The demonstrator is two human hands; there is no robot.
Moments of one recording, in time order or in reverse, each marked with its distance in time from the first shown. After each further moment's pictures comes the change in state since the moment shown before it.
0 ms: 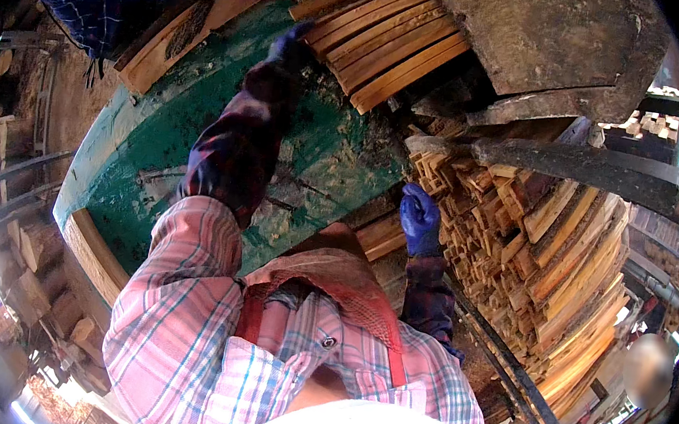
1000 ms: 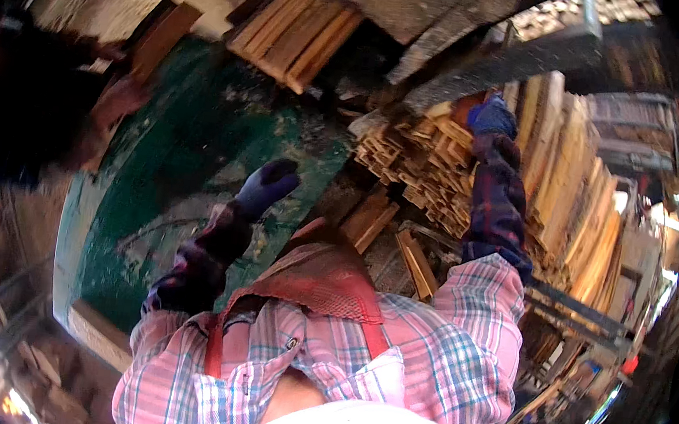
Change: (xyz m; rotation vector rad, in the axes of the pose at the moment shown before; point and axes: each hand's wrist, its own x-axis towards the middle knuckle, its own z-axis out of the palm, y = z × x) left_hand -0.233 0.014 0.034 0.040 -0.607 -0.421; right_hand 0.094 -0.145 -0.188 -1.484 0.465 0.410
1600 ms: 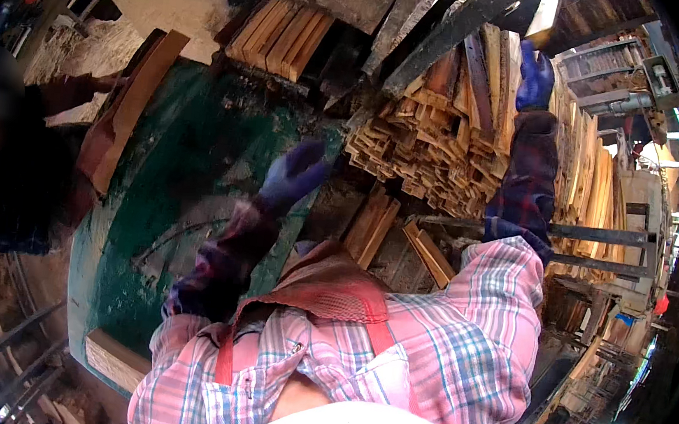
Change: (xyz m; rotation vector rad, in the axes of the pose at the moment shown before) left_hand -0.041 0.026 0.045 0.103 -0.203 0.229; right_hand -0.052 0.106 -0.098 1.119 0.580 -0.251
